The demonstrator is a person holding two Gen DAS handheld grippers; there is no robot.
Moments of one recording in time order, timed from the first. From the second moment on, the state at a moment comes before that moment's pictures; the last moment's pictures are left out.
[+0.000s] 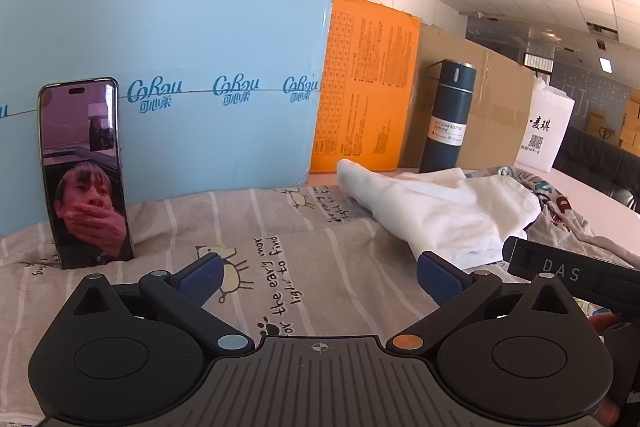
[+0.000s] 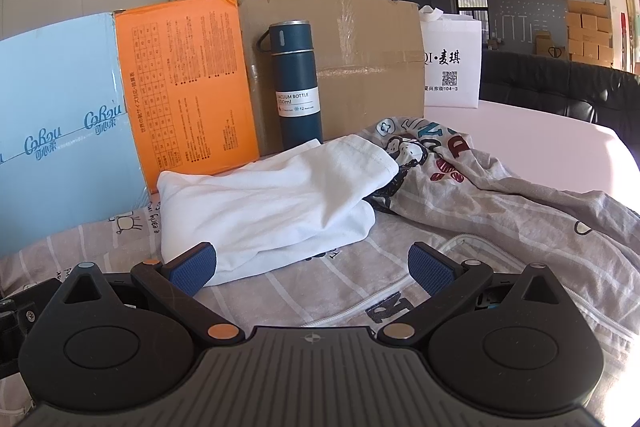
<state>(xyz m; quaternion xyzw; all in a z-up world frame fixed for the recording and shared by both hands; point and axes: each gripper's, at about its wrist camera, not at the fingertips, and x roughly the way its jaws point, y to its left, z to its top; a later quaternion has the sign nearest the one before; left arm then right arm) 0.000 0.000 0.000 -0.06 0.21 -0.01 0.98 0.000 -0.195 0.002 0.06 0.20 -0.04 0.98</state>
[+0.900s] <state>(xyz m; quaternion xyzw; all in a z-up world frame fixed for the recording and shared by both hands) 0.009 0.002 -0.007 -0.06 0.23 0.00 0.97 0.002 -0.196 0.001 0.07 0.21 -0.03 0.98</state>
